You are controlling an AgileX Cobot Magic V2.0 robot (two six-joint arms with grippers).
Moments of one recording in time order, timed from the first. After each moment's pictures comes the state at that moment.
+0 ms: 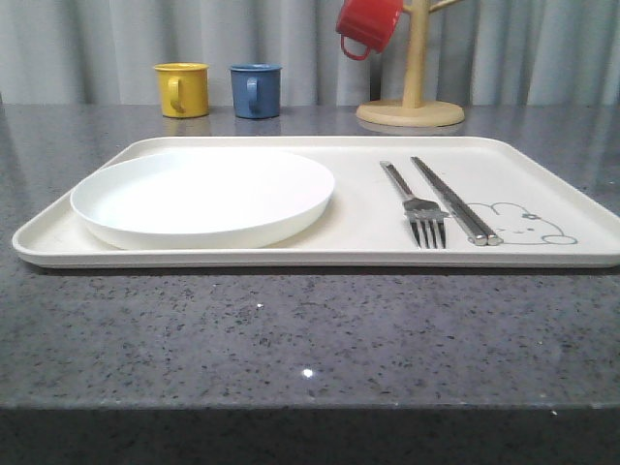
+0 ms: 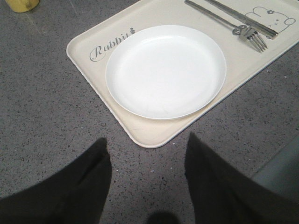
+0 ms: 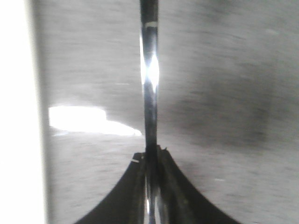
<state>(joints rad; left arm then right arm) -0.51 0.67 -0.89 -0.03 0.92 0.21 -0.10 1.65 -1.50 0.14 1.23 -0.15</state>
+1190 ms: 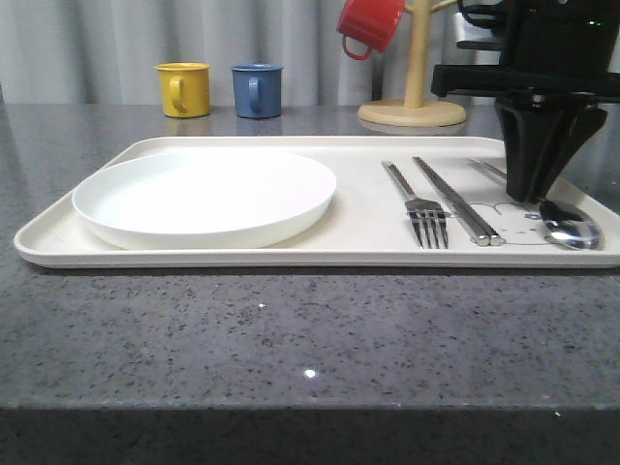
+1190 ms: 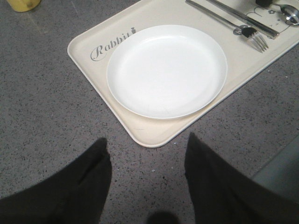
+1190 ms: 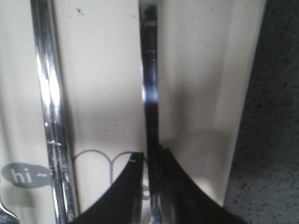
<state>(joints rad) -0.51 0.67 -0.89 -0.03 0.92 0.21 0.26 1.80 -1.50 0.09 1.23 0.28</state>
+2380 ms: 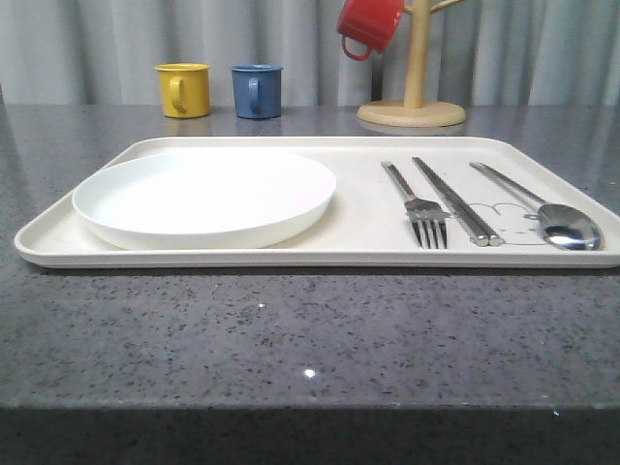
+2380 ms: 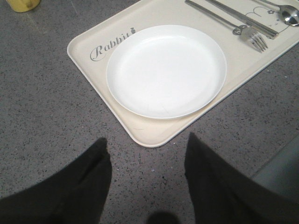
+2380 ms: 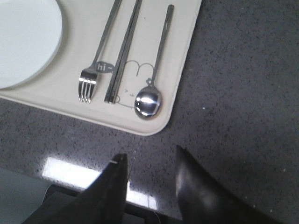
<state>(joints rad) -0.51 0.67 -0.89 -0.03 0.92 0.21 0.26 0.88 -1.16 0.08 1.23 0.09</state>
